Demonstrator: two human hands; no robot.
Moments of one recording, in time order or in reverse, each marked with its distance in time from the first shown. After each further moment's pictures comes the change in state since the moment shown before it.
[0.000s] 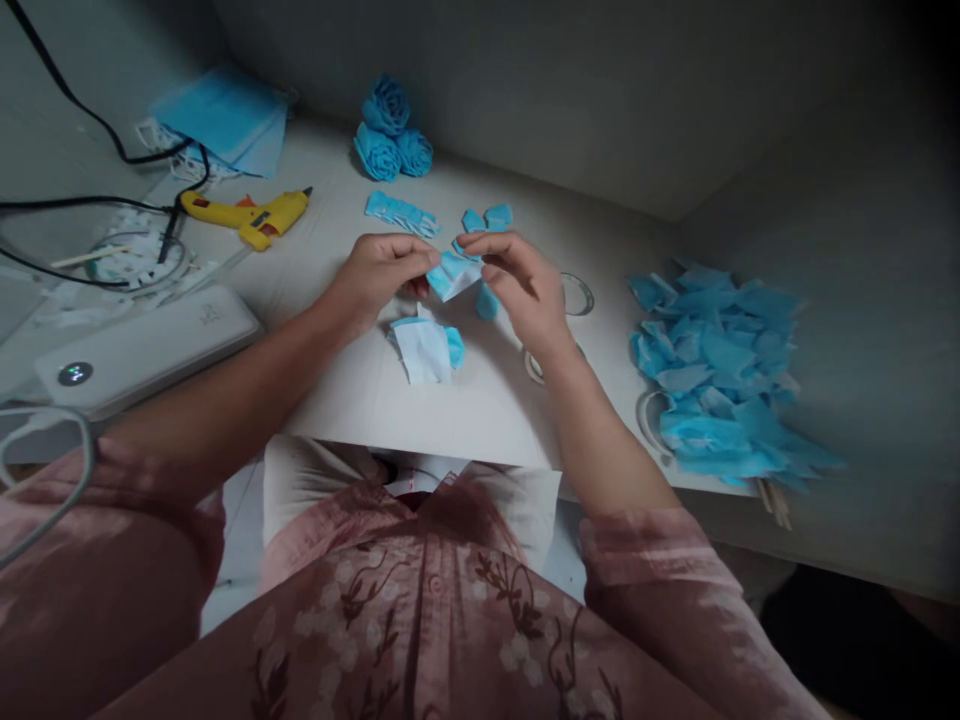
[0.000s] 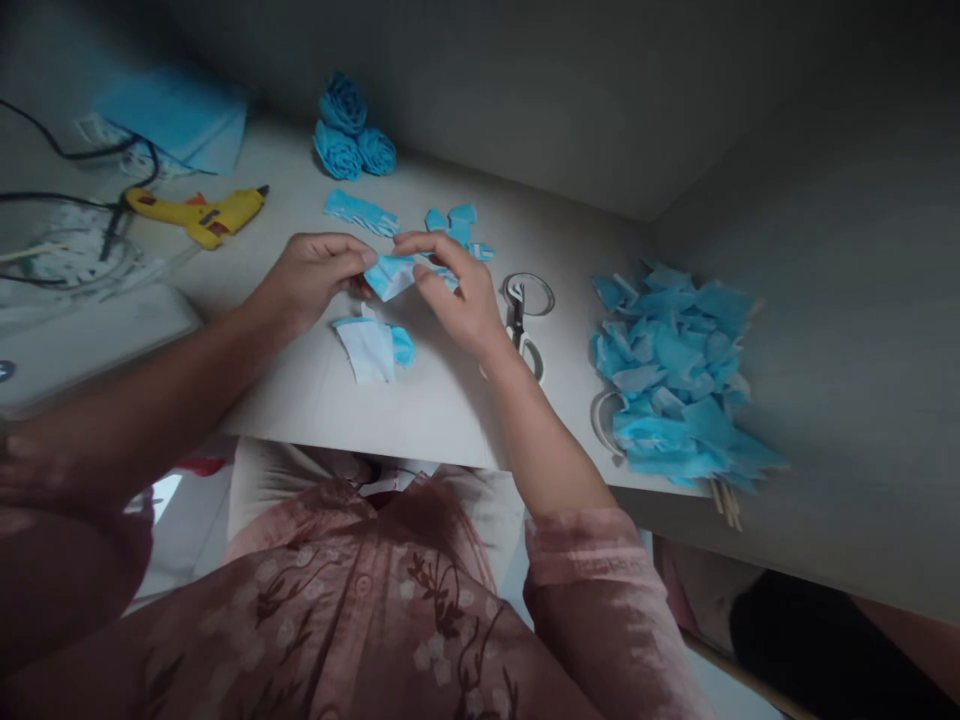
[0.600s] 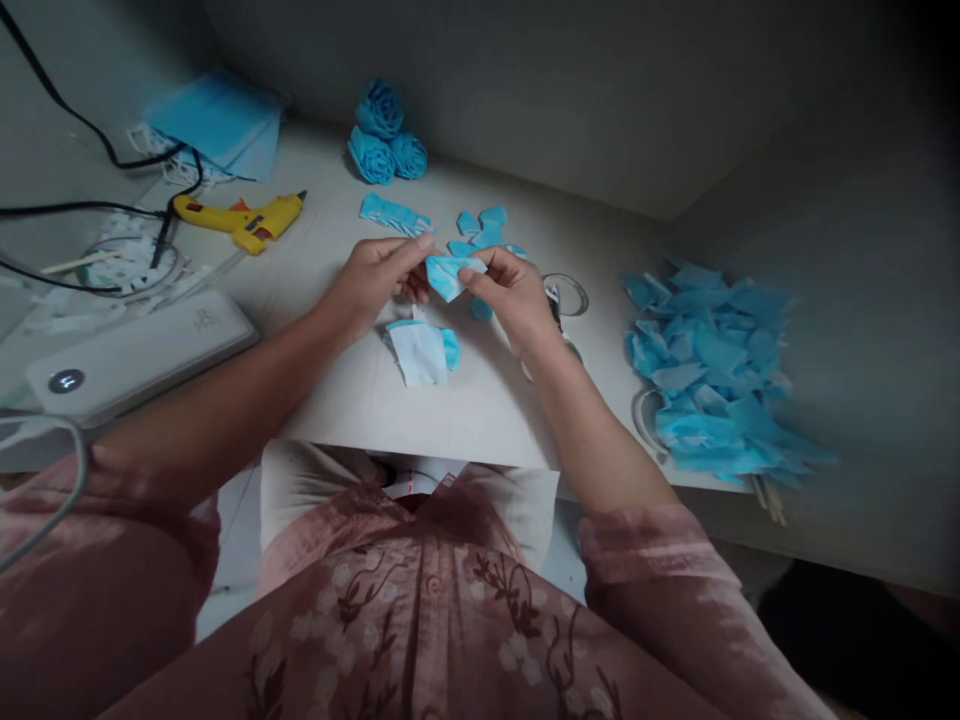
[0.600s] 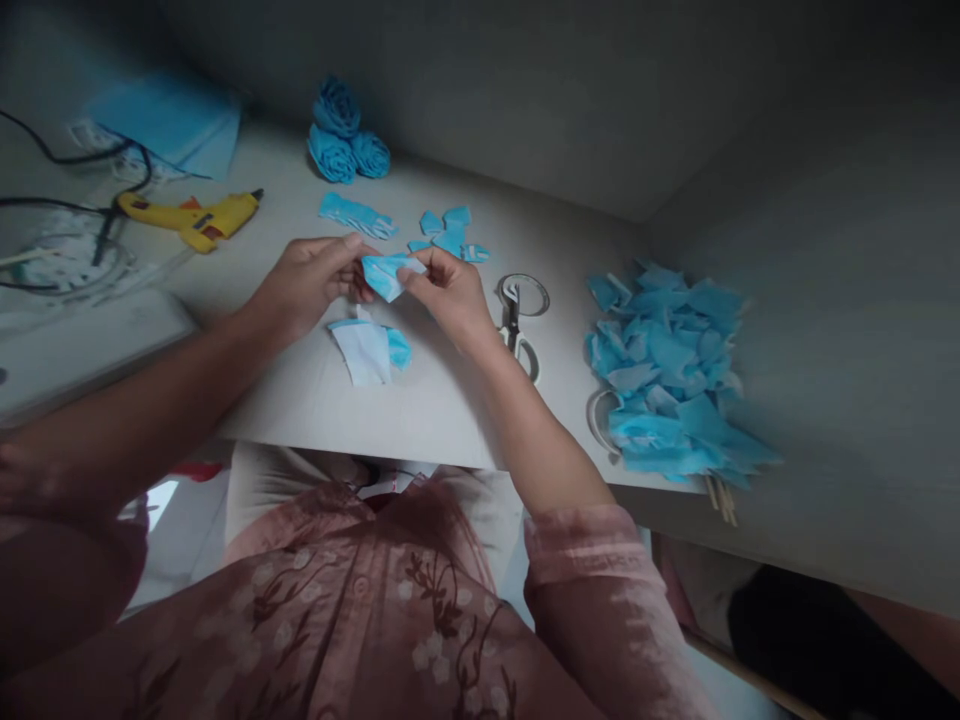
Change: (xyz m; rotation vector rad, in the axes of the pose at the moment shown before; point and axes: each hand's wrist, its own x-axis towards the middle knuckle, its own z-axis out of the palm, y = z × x) left_hand -0.006 0.007 0.004 -0.041 -0.033 -0.006; right_hand 0.002 0.015 0.016 0.227 0.099 0.379
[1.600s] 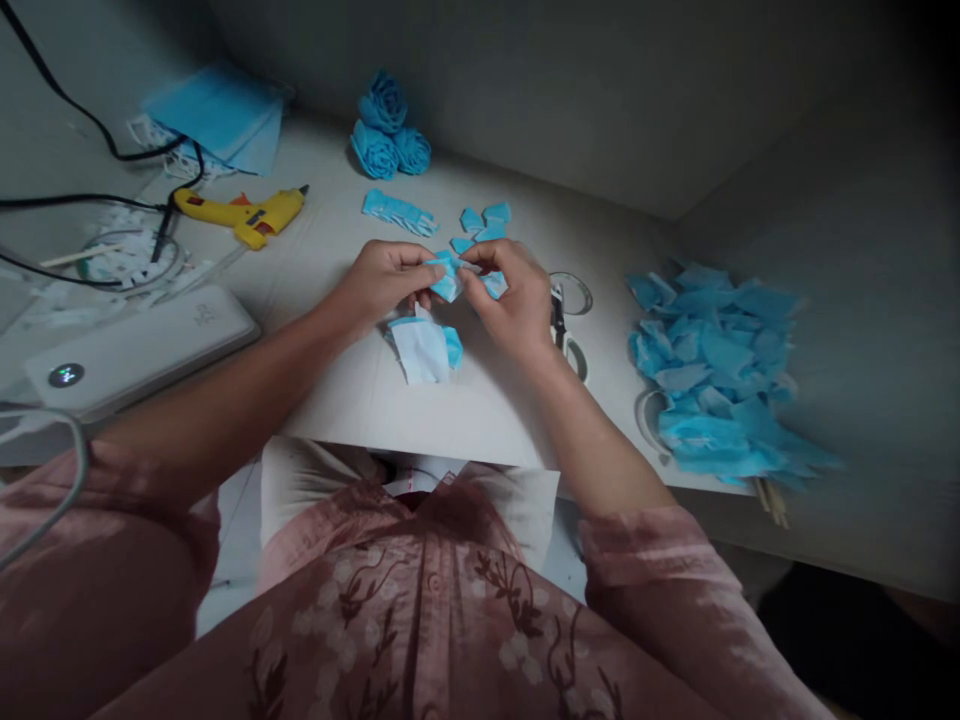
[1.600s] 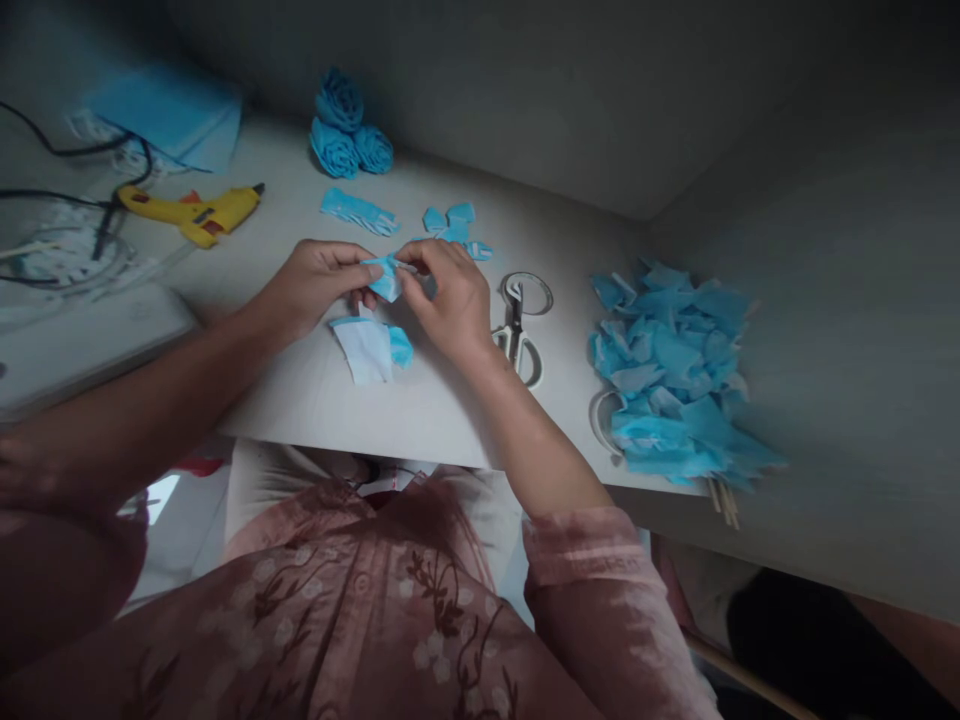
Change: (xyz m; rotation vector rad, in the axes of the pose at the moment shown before) left_hand -0.006 0.004 0.000 0.137 -0.054 -0.042; right_hand -0.010 -0.002 -0.001 -0.618 0.087 -0.442
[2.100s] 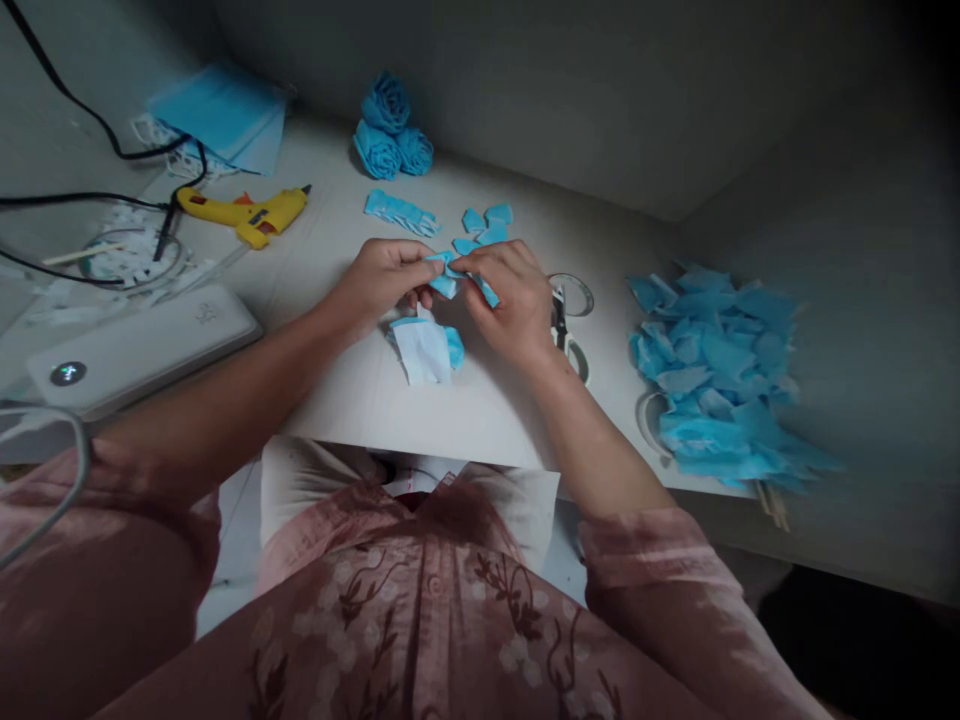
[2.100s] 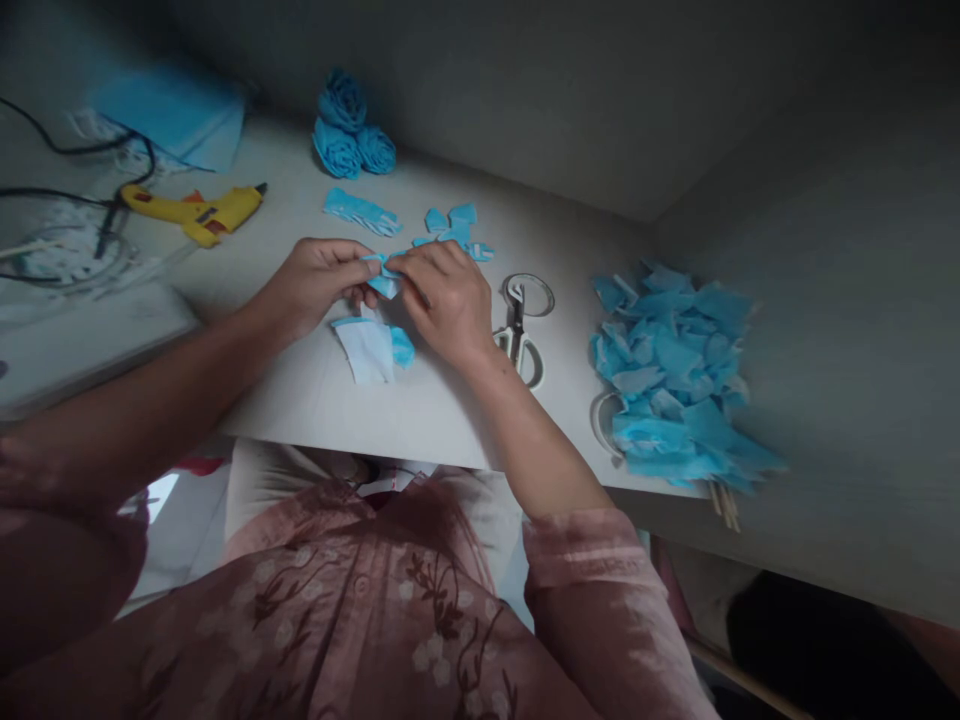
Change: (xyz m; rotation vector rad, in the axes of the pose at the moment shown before) left_hand 0.004 -0.002 -0.002 -0.039 0.009 -0.041; right_hand -0.003 0.001 -0.003 -0.153 -0.081 -0.163
